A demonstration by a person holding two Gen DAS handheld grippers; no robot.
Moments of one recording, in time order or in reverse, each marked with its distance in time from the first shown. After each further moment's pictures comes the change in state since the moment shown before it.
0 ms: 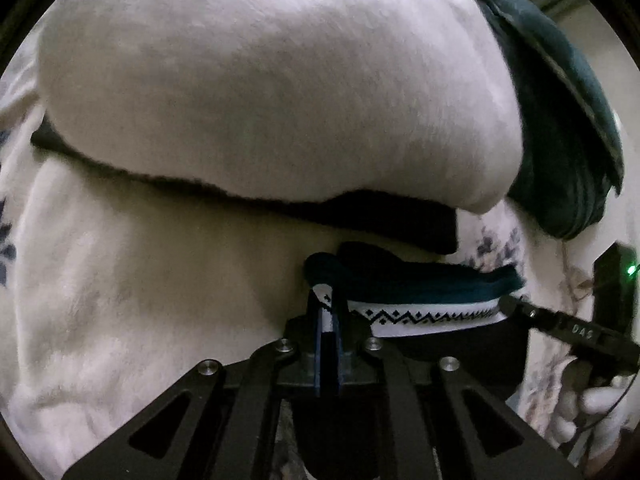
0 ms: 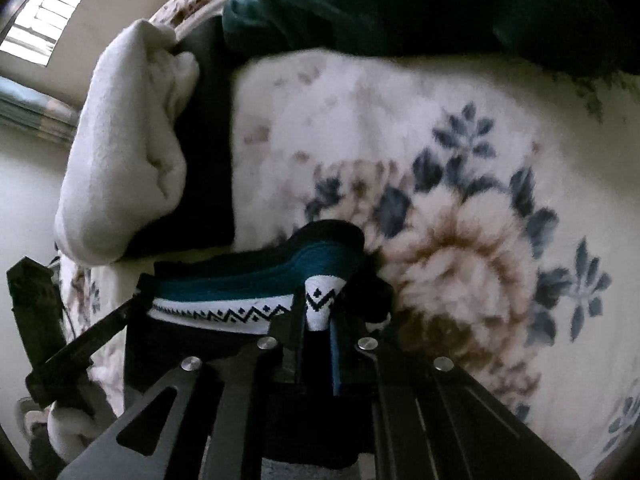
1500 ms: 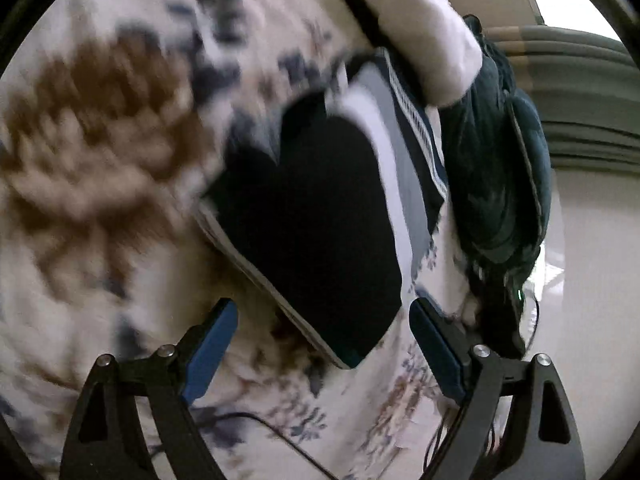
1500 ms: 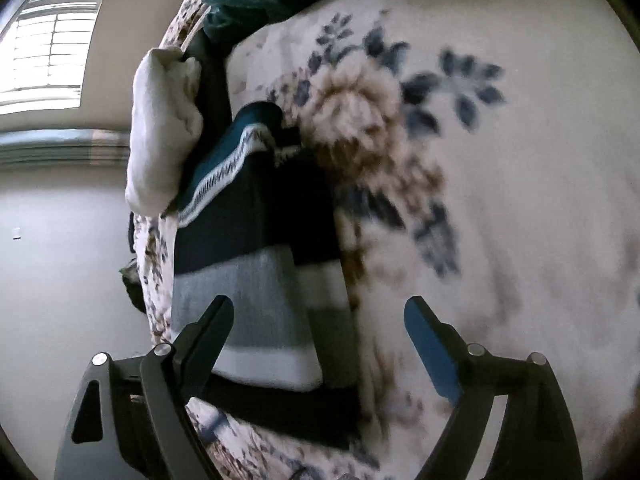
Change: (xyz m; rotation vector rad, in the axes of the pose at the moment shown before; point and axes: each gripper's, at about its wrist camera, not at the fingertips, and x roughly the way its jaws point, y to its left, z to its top) left arm -0.079 -0.020 -0.274 -0.597 -0.090 -0.276; right arm -0.048 -0.097 -0.095 0.144 0.101 0.302
